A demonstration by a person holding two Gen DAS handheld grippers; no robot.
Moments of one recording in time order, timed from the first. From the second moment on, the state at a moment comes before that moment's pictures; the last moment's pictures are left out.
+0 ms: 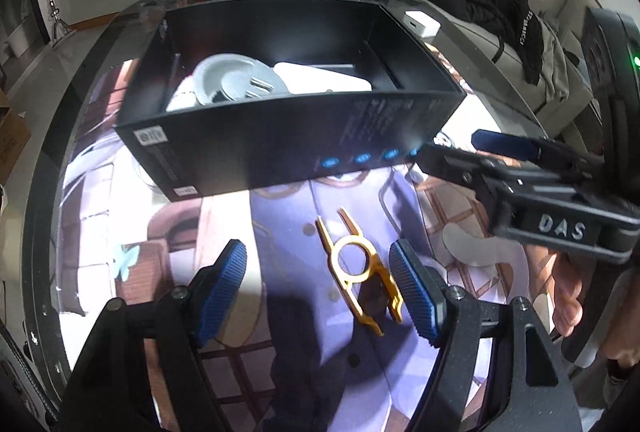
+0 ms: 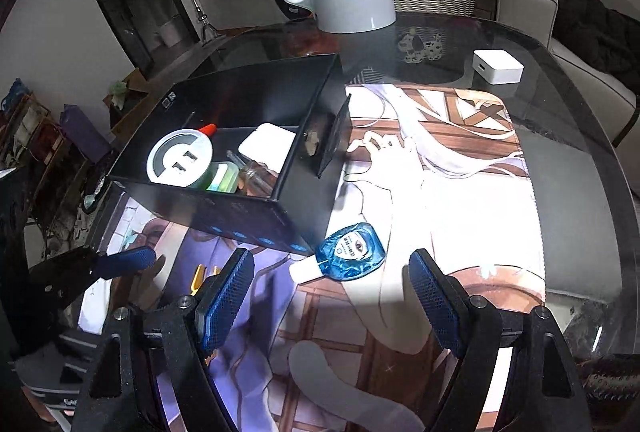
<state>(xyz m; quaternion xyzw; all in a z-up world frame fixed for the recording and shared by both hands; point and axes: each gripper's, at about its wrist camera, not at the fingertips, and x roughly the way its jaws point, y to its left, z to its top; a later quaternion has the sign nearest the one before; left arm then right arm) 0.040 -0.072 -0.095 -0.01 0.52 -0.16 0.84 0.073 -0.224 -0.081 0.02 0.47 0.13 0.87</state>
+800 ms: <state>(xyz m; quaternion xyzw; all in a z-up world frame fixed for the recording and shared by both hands) 0.038 -0.089 -0.098 0.07 0.52 -0.15 0.84 0.040 -0.188 -0.097 -0.05 0.50 0.19 0.84</state>
